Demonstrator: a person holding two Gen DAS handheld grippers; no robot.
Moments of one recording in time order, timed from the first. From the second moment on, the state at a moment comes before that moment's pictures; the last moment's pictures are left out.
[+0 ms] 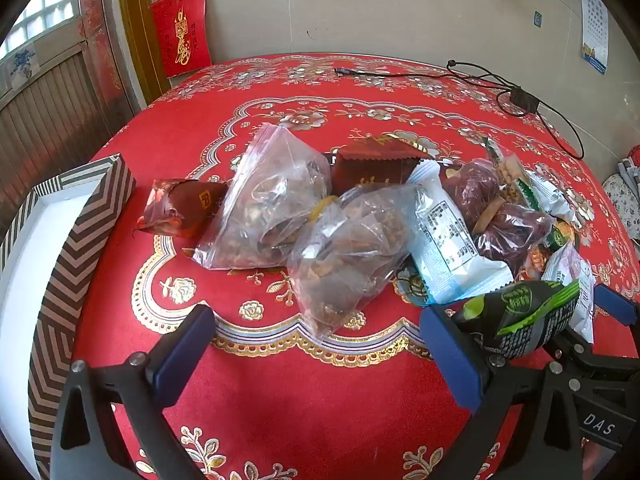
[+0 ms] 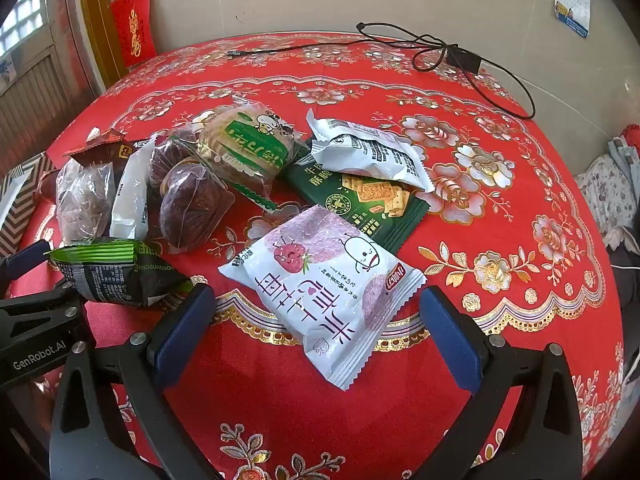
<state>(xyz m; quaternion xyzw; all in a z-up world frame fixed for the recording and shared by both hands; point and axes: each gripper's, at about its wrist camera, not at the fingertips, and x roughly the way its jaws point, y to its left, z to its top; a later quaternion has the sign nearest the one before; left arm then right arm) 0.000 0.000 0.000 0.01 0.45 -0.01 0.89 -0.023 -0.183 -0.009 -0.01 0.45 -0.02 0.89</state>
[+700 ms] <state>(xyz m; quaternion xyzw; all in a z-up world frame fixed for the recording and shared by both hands) -0.027 0.032 0.040 0.00 0.41 -0.01 0.91 -0.064 -0.162 0.039 -0.01 0.39 0.04 0.92</state>
